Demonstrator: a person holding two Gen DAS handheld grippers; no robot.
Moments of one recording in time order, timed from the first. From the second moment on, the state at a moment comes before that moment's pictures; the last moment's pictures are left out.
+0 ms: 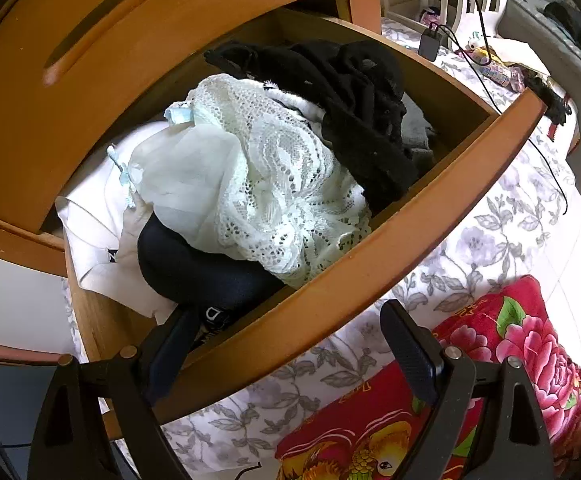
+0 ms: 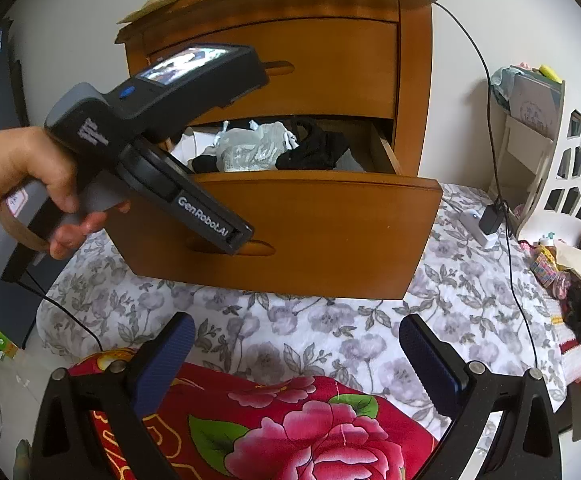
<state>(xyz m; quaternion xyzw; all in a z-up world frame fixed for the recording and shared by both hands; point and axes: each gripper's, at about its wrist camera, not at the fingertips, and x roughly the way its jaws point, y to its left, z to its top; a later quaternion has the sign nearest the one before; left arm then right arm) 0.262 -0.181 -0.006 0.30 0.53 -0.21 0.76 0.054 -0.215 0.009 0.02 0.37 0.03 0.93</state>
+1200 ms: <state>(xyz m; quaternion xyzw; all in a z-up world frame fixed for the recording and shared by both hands) 0.137 -0.064 0.040 0.07 0.32 -0.11 0.94 0.046 -0.211 0.023 0.01 0.36 0.01 0.93</state>
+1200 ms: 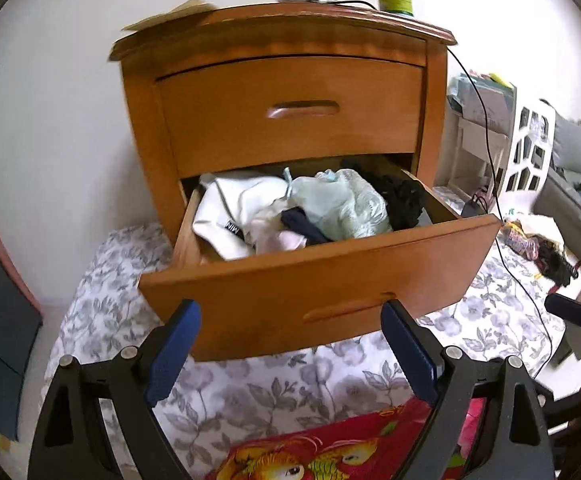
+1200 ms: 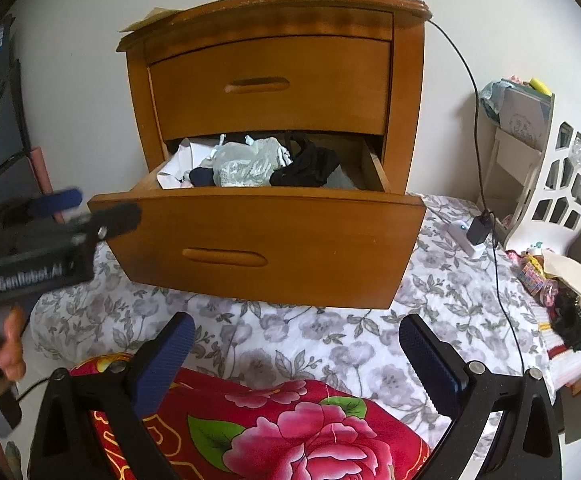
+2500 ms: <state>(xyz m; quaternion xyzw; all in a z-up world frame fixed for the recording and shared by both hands) 0.125 0.002 0.012 -0.07 0.26 -0.05 0.96 0.103 -0.209 0.083 -0.01 0.28 -0.01 0.96</state>
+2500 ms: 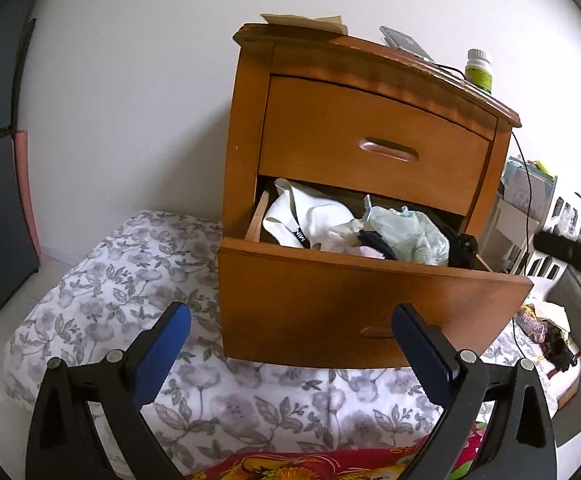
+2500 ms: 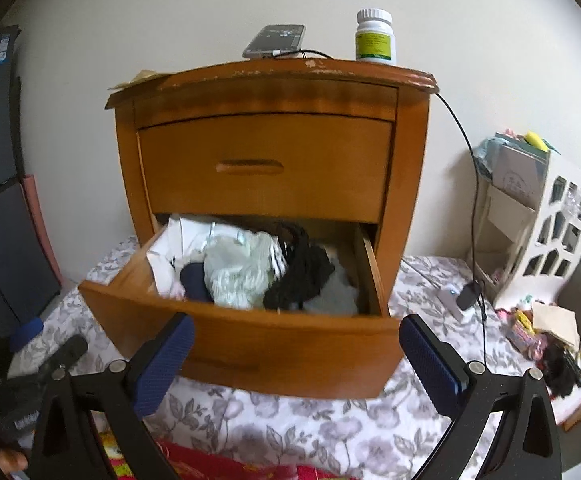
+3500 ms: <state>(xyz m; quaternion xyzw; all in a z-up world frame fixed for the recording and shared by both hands) 0.131 -0.003 -0.006 -0.04 0.29 -0.07 0.95 0.259 -0.232 0.082 0.01 0.43 0.01 0.90</state>
